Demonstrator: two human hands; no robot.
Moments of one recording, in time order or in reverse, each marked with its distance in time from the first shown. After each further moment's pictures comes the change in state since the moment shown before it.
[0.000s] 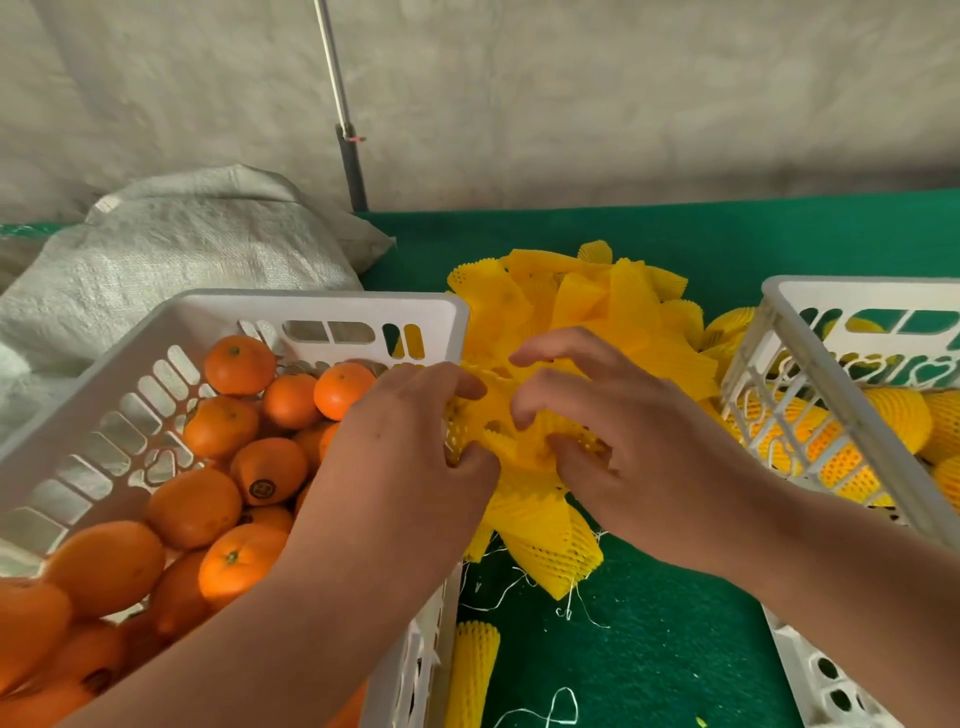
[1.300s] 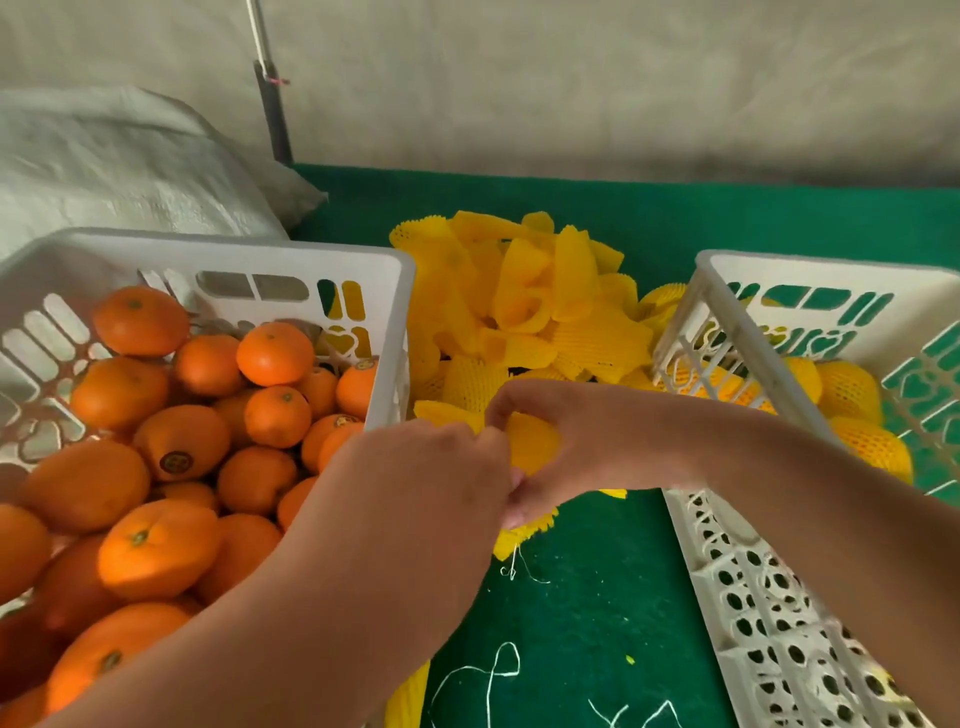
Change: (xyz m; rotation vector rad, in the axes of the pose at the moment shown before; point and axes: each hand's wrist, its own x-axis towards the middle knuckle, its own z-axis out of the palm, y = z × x) left_hand -0.006 0.012 0.026 0.738 -0.540 0.463; right_hand 0.004 0.019 -0.008 0.270 -0.632 0.497
